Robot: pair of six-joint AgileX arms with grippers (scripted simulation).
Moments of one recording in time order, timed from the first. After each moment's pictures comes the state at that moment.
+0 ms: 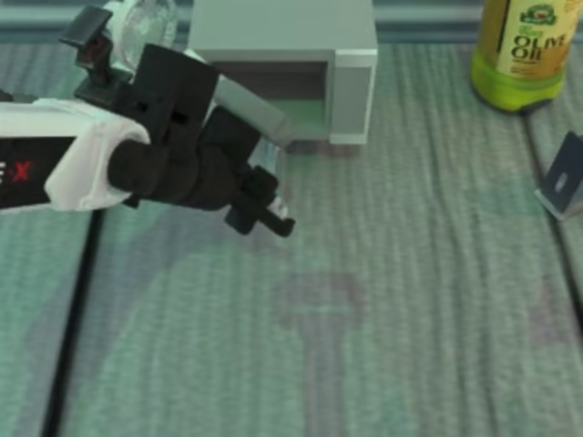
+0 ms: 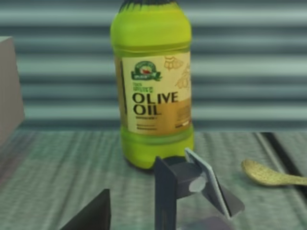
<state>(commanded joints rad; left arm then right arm) -0.47 1.79 1.05 -0.15 0.23 0.23 0.00 0.00 0.00 0.00 0.00 0.00</state>
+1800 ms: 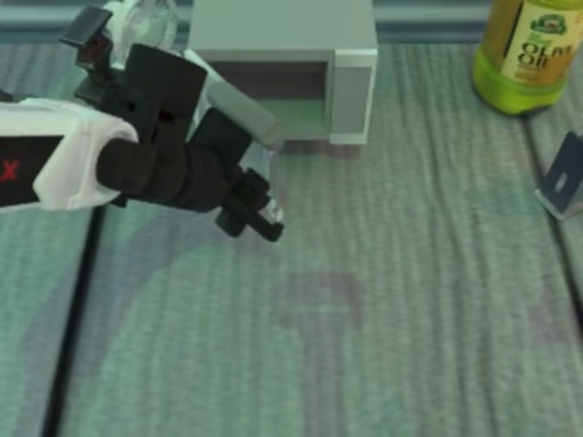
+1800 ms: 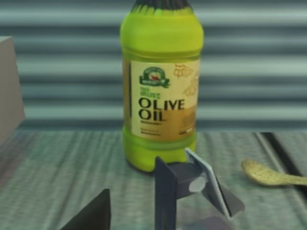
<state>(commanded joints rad) -0.45 1.77 1.04 -0.17 0.27 0.28 0.00 0.00 0.00 0.00 0.00 0.00</state>
